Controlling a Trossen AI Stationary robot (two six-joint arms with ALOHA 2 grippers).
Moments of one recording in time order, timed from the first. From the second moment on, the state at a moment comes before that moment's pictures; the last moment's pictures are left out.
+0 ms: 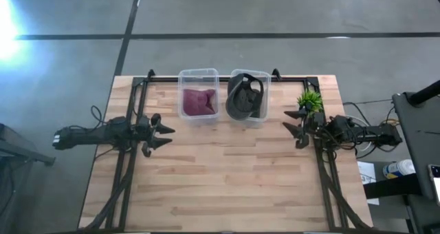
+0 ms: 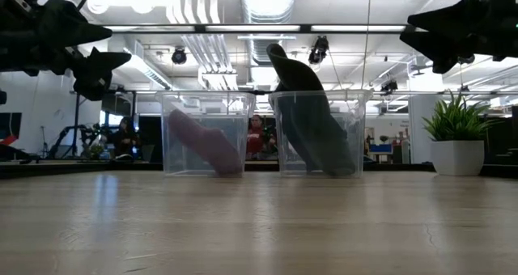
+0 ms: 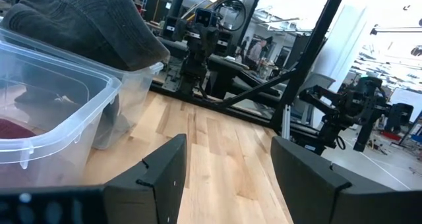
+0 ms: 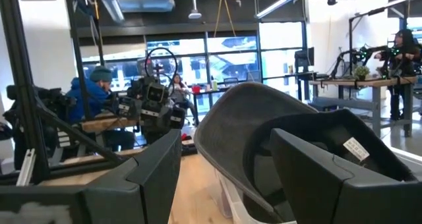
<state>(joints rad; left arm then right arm) 0.02 0.00 0.01 0.03 0.08 -0.35 0.05 0.02 0.01 0.26 0.29 0.05</state>
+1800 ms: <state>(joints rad) -0.03 0.01 0.01 0.03 0.05 -0.14 0.05 0.00 0.01 0.01 0.03 -0.15</state>
